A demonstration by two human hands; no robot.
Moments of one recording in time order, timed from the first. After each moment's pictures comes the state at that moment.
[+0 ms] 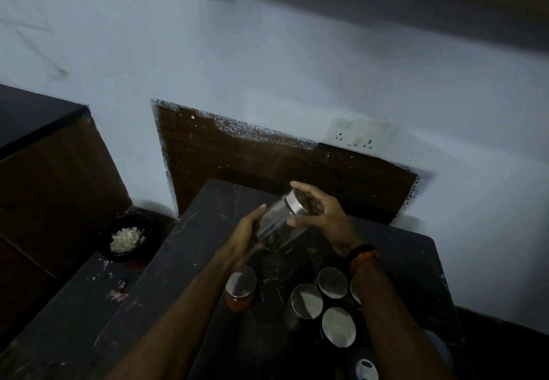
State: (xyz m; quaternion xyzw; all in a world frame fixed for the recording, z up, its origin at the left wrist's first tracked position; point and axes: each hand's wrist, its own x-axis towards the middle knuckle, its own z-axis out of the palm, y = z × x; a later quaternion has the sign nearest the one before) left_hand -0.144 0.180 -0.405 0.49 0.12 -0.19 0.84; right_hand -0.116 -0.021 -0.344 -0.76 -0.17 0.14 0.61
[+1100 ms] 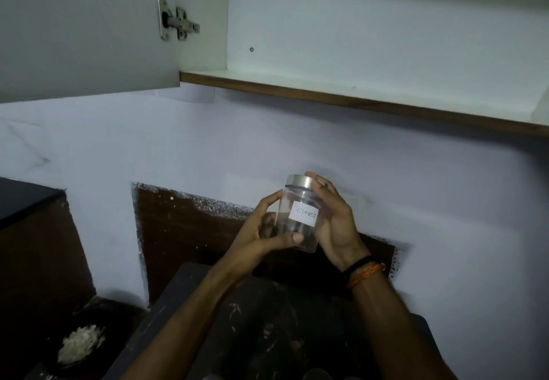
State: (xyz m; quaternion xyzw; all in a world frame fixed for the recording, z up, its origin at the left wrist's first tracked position) left_hand -0.095 0.142 -0.242 0.64 -0.20 0.01 0.74; right_hand -0.067 -0.024 -0.194 -0.53 -0.14 0.01 0.84
